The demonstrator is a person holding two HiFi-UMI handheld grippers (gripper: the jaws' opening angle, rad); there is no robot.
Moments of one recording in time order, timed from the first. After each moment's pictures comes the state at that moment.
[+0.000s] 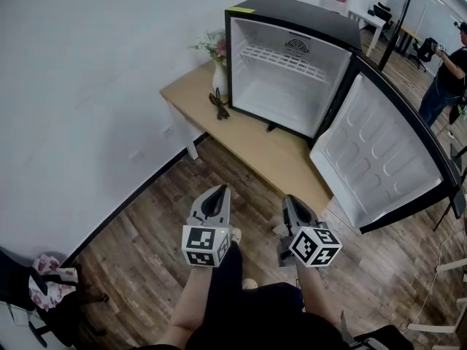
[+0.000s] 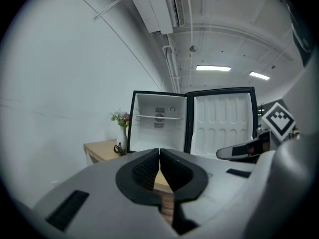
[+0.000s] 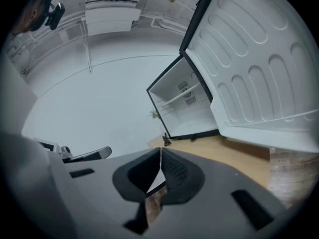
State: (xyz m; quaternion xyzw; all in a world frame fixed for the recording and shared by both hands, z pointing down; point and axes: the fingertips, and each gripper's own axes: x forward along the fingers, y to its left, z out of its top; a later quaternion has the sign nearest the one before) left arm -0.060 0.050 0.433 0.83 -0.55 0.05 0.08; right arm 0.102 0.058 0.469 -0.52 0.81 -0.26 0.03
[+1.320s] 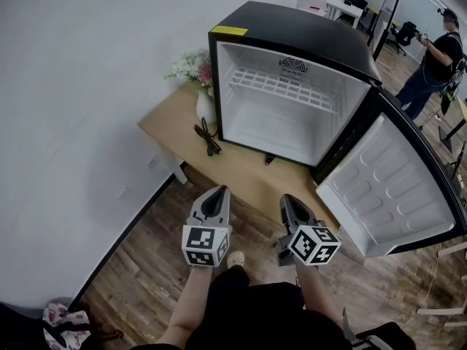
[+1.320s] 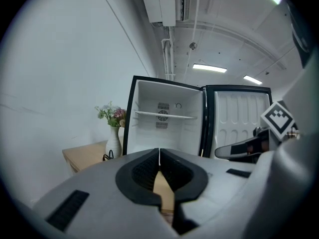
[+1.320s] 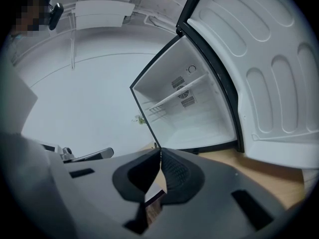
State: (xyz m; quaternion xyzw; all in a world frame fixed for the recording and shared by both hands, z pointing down) left arm -0.076 -0.135 0.437 0.87 -0.49 0.06 0.09; right arm 0.078 -0.106 0.466 -0.57 0.77 -0.27 0.04
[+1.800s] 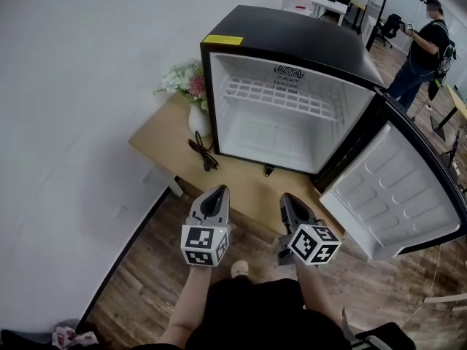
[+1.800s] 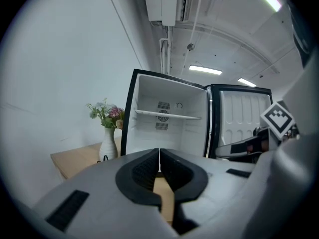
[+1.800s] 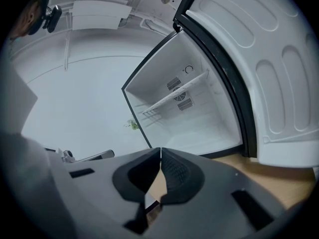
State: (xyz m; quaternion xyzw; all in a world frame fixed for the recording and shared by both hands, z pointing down) left arm -0.078 -0.197 0.441 0.89 -0.45 0.05 0.08; right arm 0.074 -0.157 0.467 -0.60 0.75 -0.27 0.06
